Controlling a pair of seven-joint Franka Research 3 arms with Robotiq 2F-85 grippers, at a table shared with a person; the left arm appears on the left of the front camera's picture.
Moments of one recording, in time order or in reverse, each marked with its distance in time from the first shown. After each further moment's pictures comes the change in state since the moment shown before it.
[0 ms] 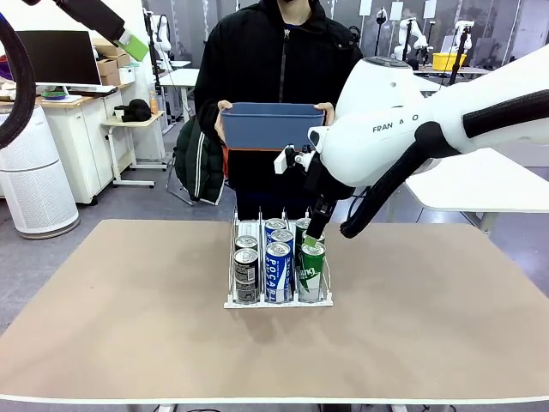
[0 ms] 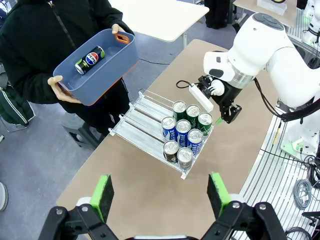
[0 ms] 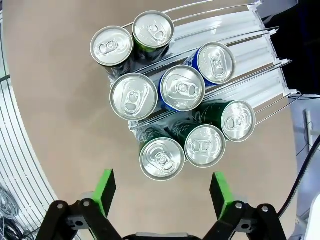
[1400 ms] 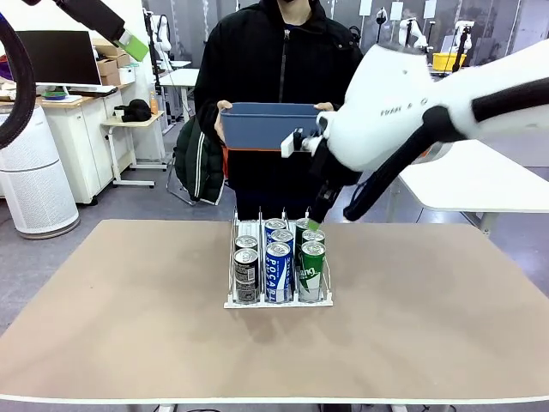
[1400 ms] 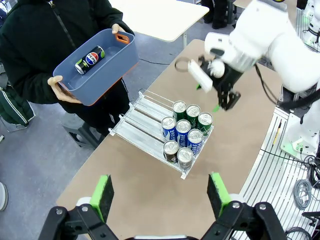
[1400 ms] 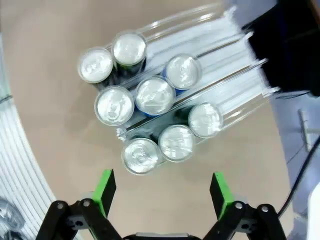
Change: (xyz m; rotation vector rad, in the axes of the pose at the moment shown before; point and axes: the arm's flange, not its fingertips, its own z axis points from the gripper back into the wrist) left arm 0.000 0.000 0.000 0.000 0.000 0.000; right arm -0.007 -0.030 0.049 -0.031 -0.099 -0.085
